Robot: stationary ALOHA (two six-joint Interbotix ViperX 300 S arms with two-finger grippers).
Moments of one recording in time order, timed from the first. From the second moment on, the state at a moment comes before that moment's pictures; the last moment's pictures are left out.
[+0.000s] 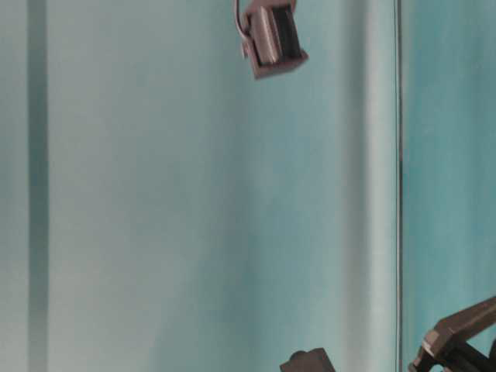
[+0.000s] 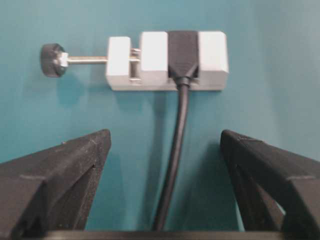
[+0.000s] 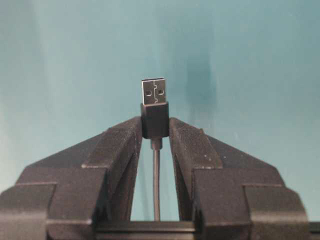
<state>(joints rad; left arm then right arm) -0.04 0.24 1.01 -0.02 -0.70 0.08 0.10 -0.01 0.74 -0.13 0.44 0.34</state>
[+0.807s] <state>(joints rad) -0.03 0.31 0.95 -0.02 -0.76 0.07 0.10 0.23 0.41 -0.23 0.62 0.32</state>
